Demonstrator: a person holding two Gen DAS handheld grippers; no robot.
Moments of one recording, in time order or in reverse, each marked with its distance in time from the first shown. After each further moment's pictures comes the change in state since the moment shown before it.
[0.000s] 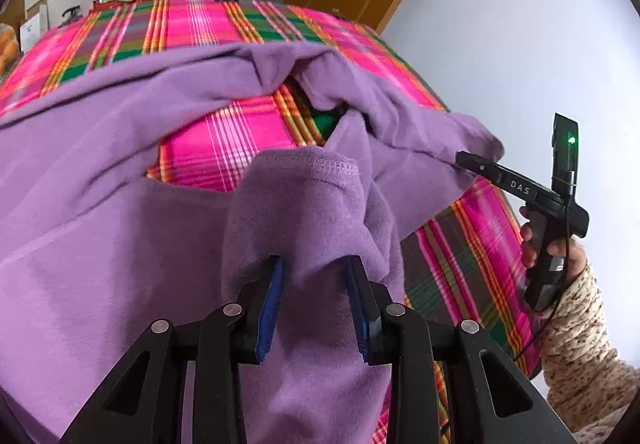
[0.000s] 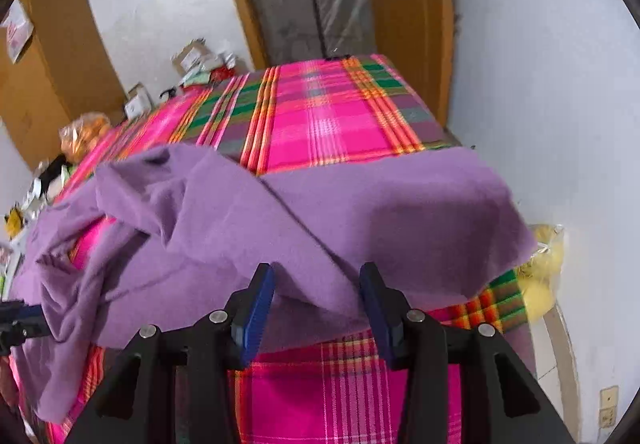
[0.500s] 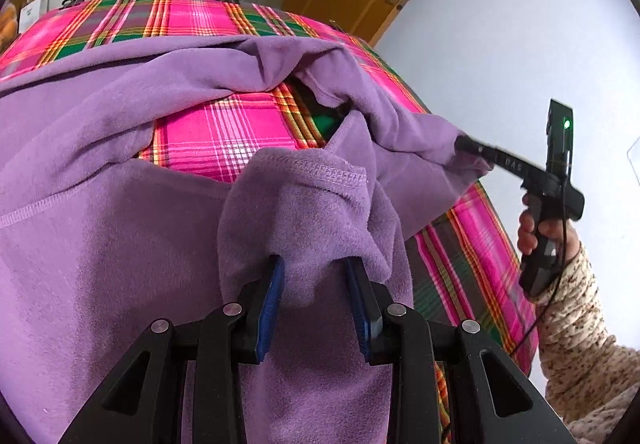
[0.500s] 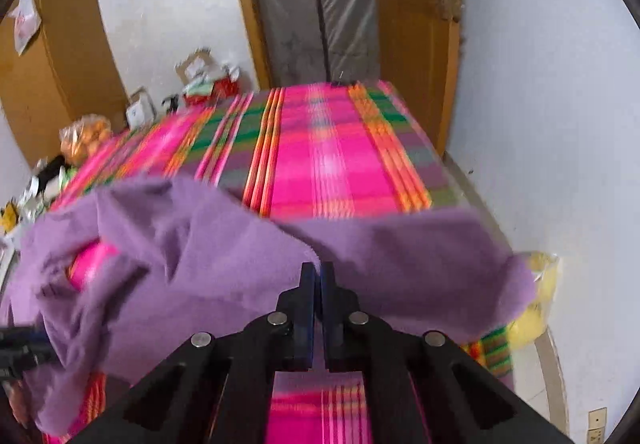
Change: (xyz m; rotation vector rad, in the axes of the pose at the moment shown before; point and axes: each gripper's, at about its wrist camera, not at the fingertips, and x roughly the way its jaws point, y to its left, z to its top) left arm 0.004 0.012 -0.013 -0.033 -0.074 -0.082; right arm -0.014 0.007 0.034 -0.011 -0.102 -0.026
